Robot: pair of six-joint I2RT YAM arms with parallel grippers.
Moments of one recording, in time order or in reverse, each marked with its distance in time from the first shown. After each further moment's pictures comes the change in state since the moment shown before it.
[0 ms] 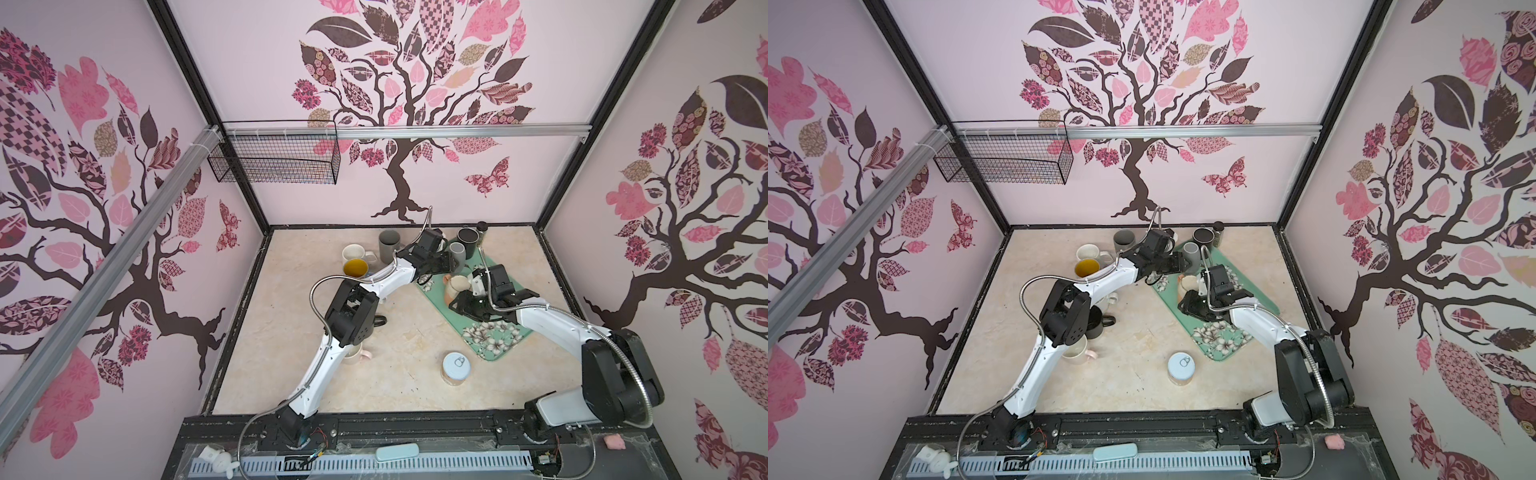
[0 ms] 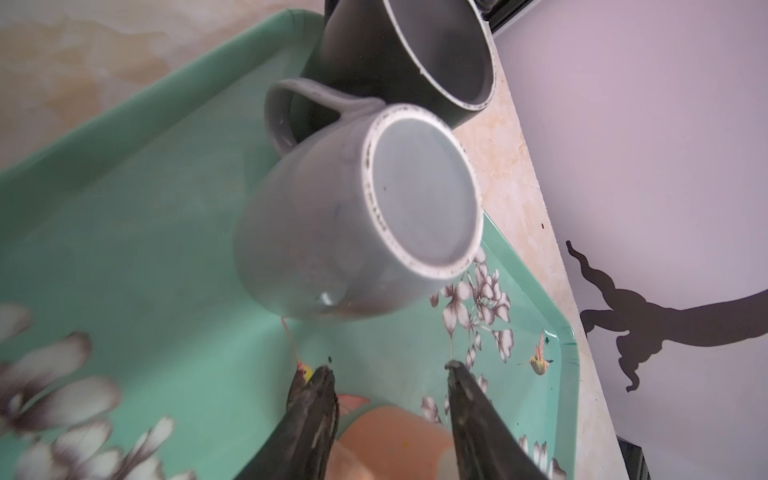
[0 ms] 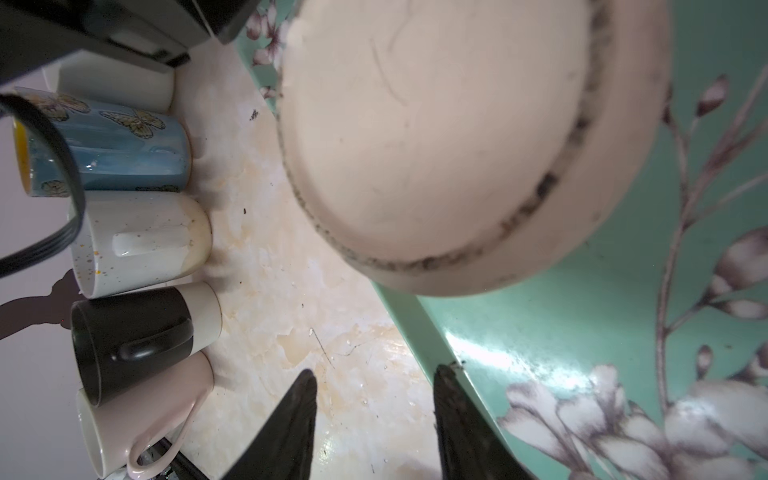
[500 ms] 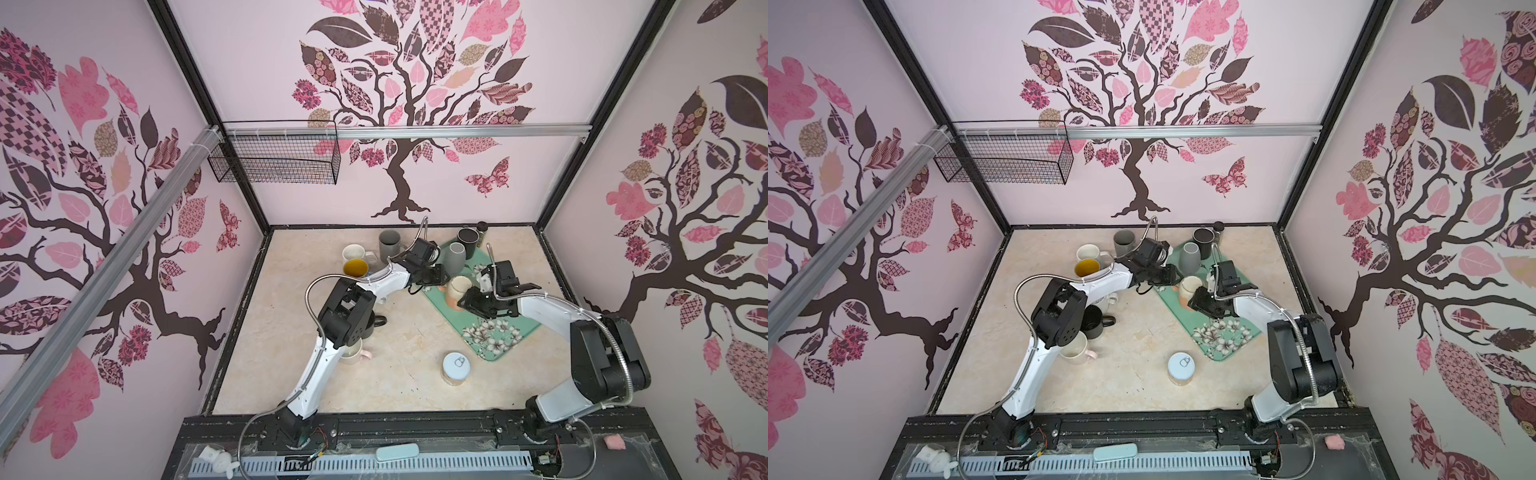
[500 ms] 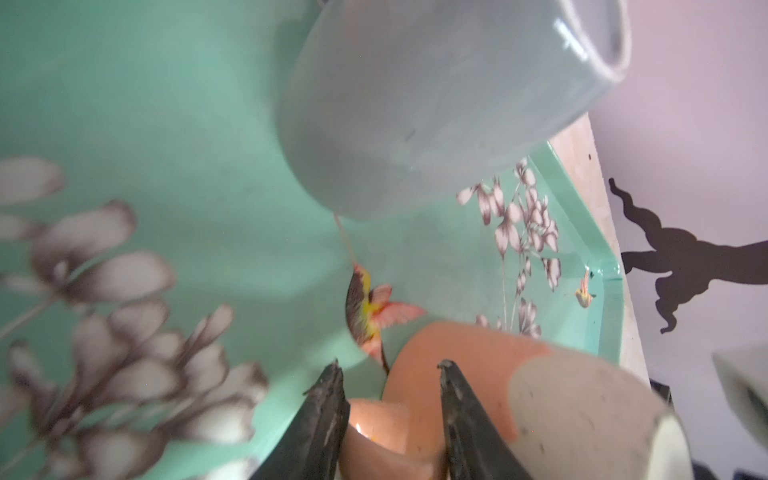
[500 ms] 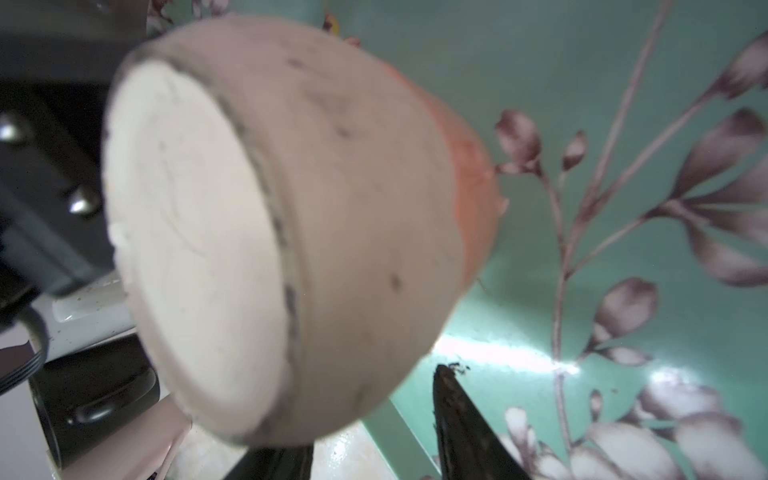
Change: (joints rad) left arm 0.015 -0.167 -0.334 0.014 0.051 0.074; right arm -0.139 0.105 0.056 -0.023 -0.010 -0.052
